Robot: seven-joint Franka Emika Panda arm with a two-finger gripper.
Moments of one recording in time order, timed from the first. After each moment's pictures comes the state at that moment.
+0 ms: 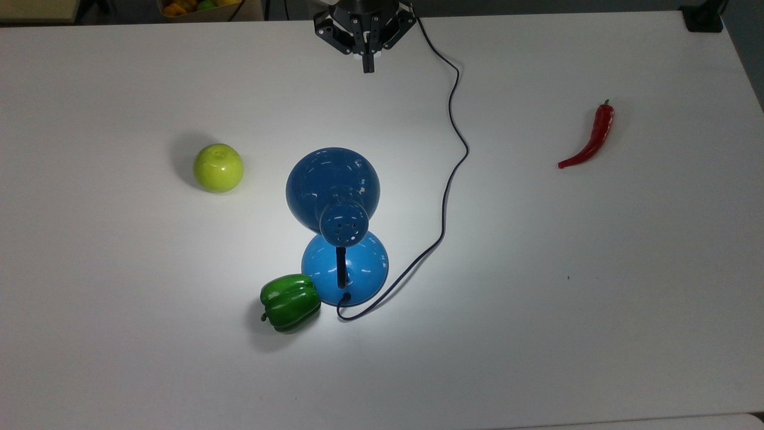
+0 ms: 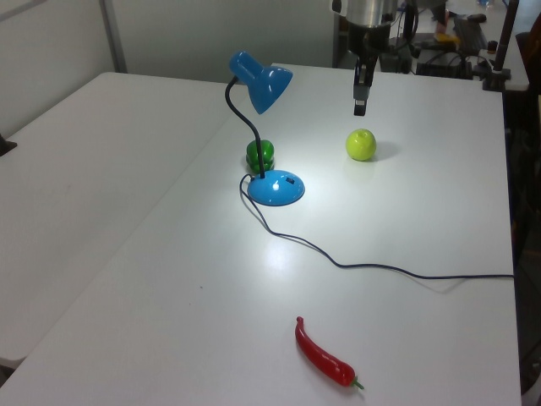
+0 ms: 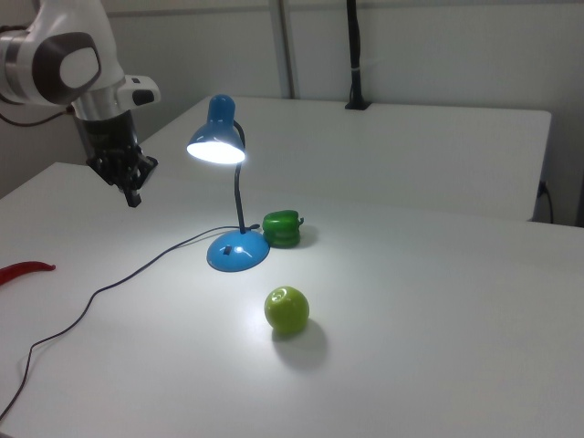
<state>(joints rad) 0.17 0.06 0.02 -1.70 0.03 1.80 -0.01</state>
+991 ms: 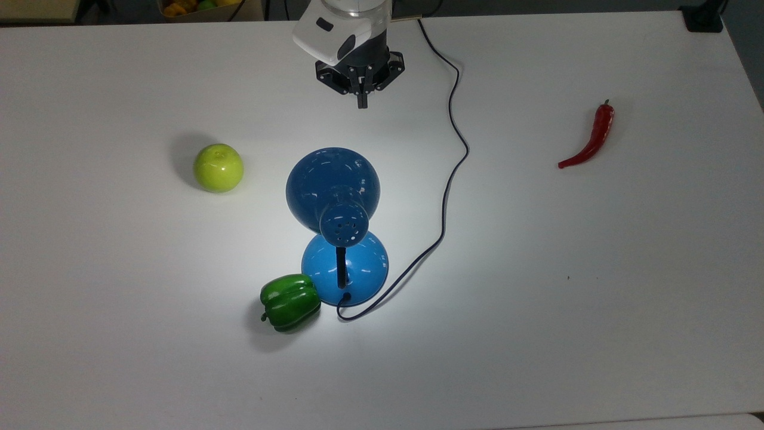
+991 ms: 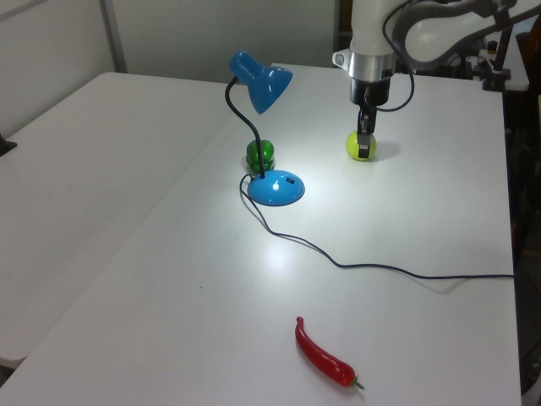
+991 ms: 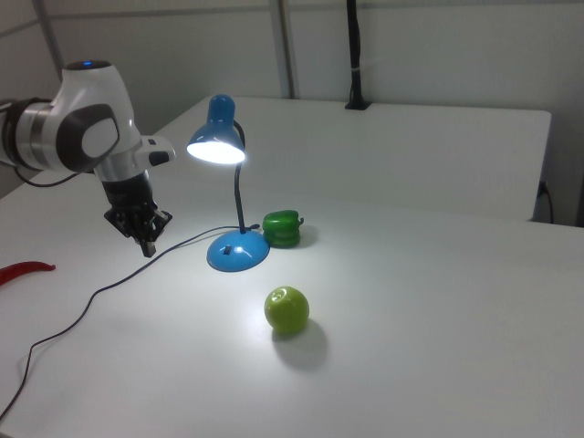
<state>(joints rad) 0.17 0.07 0.02 -1.95 0.01 2.04 -0.01</state>
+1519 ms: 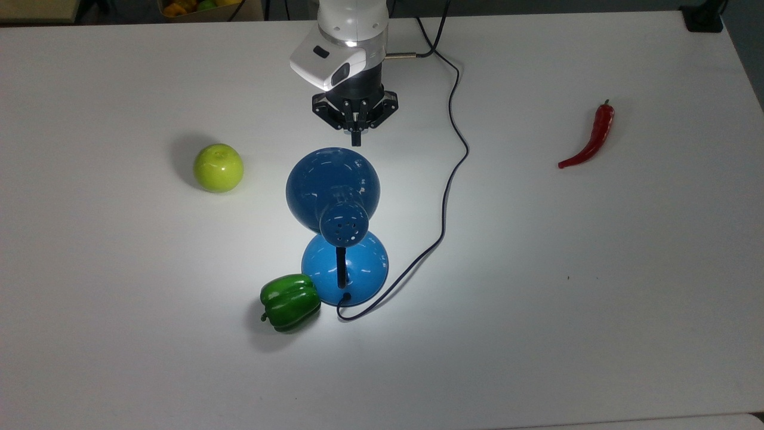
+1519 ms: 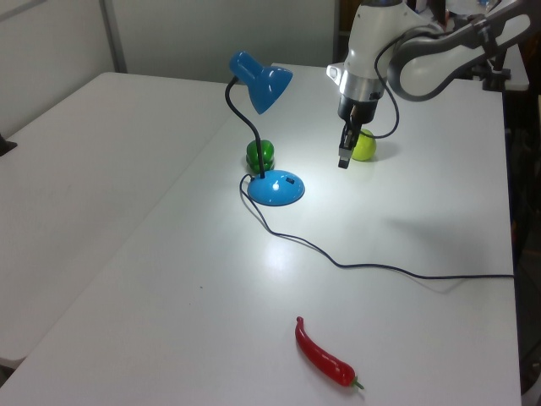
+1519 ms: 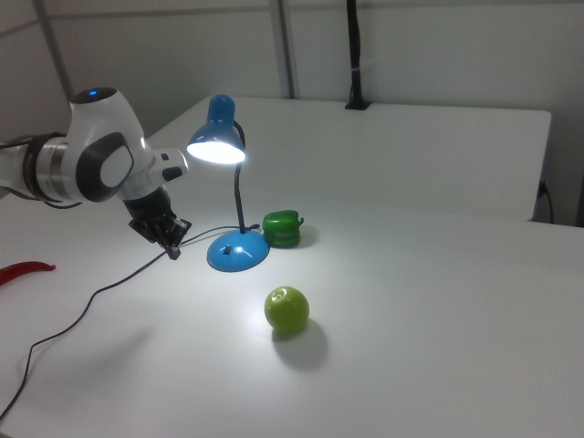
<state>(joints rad) 0.16 0.14 0.01 -2.00 -0.05 2.31 0.08</state>
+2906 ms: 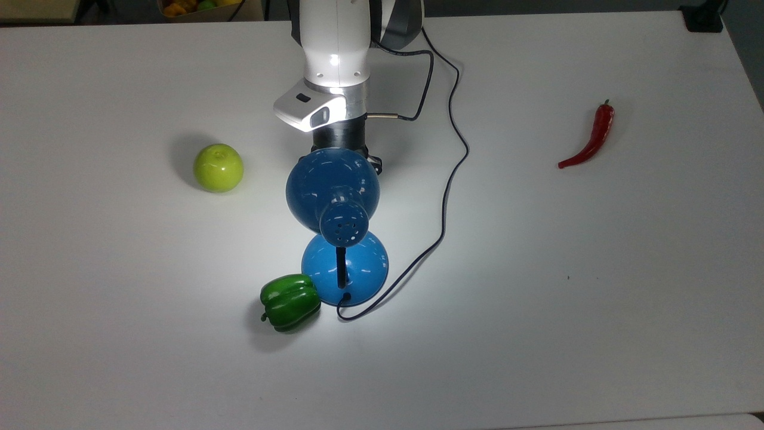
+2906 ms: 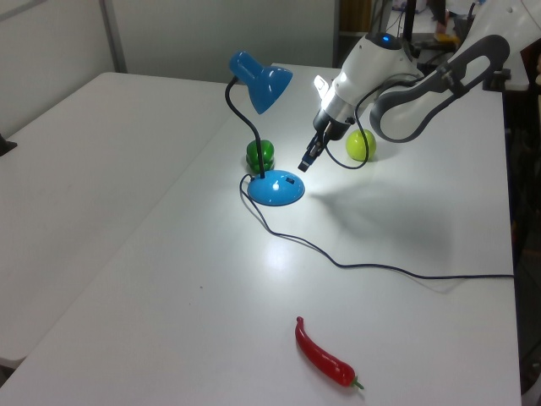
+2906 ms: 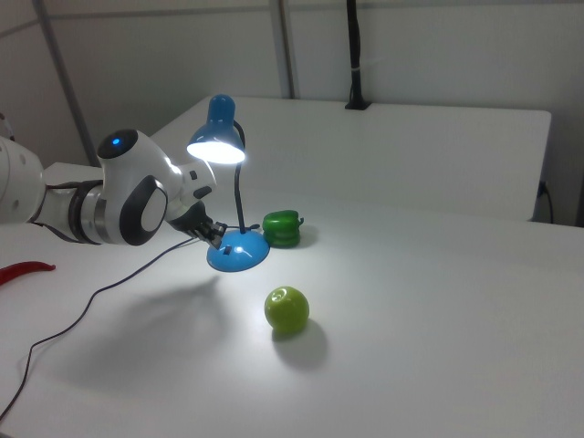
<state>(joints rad) 0.16 0.32 -0.03 -2.00 -0.09 2.81 0.13</state>
